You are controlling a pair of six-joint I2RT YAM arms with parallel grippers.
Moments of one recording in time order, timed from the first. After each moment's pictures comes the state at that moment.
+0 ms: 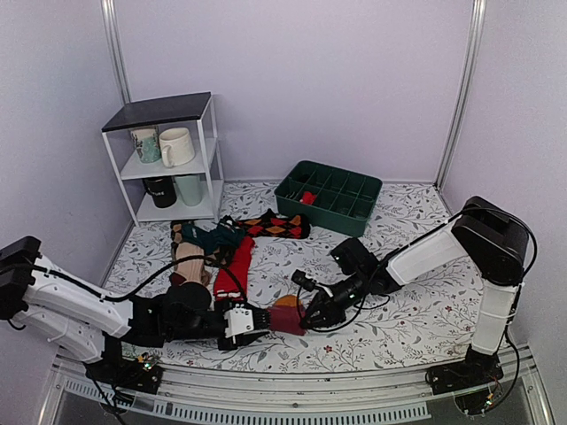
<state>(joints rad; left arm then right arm) -1.26 1.27 0.35 0.45 -0.12 0.45 0.85 1.90 0.85 0.14 -0.78 -0.05</state>
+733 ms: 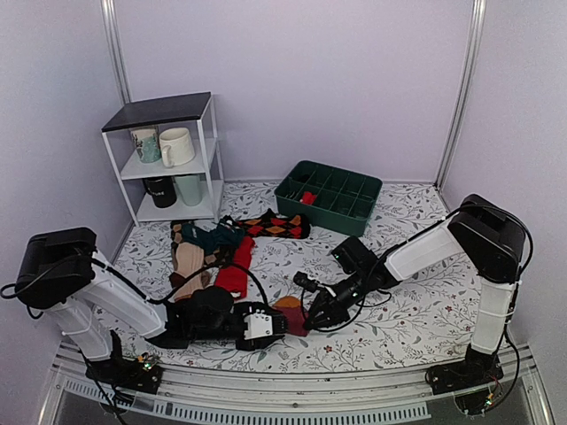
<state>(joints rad) -1.20 1.64 0.41 0.74 -0.03 0.54 0.82 1.94 0.90 0.01 -0.88 -0.23</state>
